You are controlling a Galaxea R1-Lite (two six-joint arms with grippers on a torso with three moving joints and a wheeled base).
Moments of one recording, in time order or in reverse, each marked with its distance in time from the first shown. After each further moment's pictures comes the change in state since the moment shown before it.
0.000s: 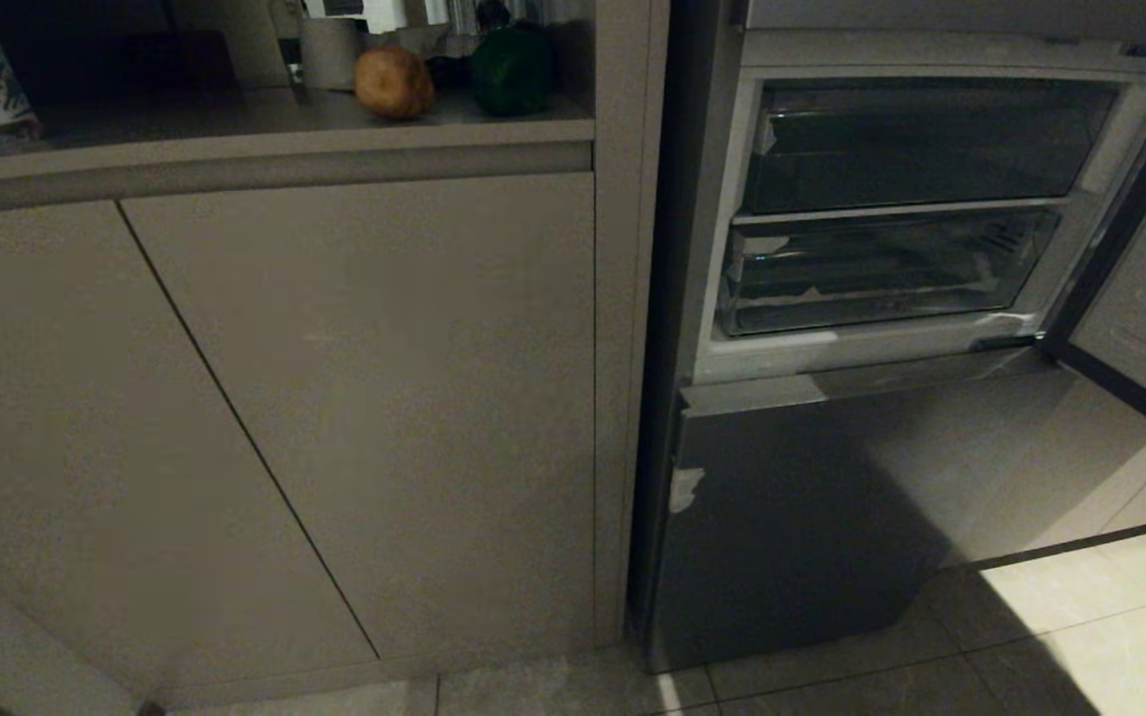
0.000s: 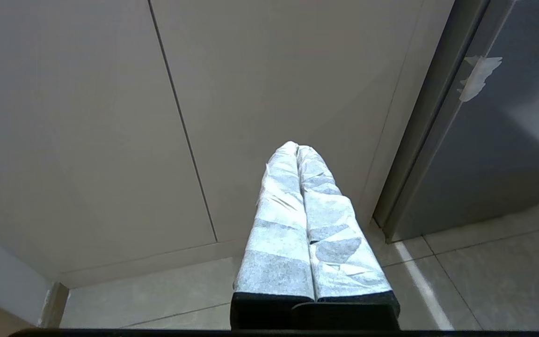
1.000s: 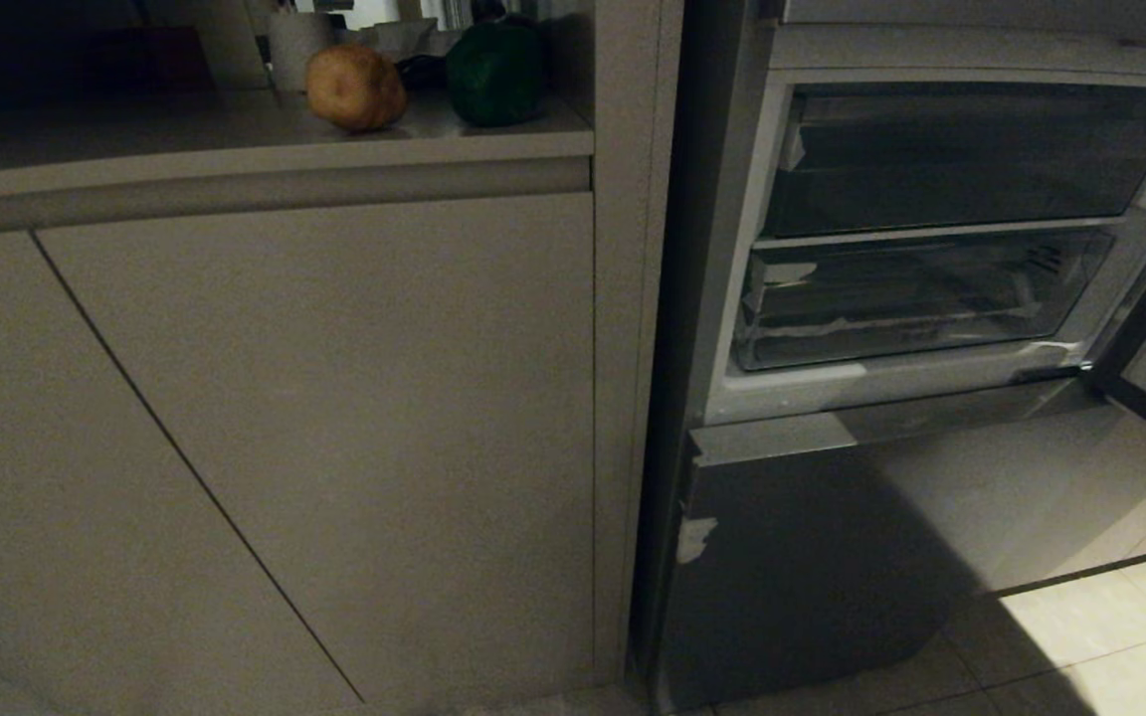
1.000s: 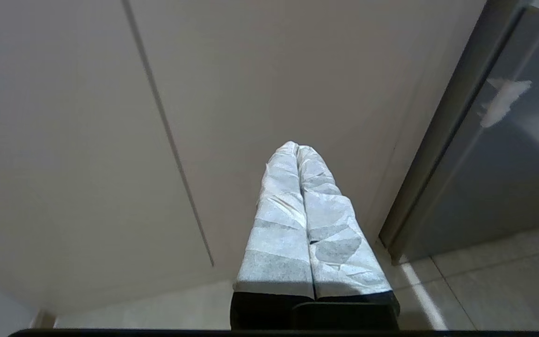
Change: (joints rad) left arm 0.000 0.000 0.000 0.000 0.000 -0.002; right arm -0.001 0.000 0.000 0.000 0.000 0.000
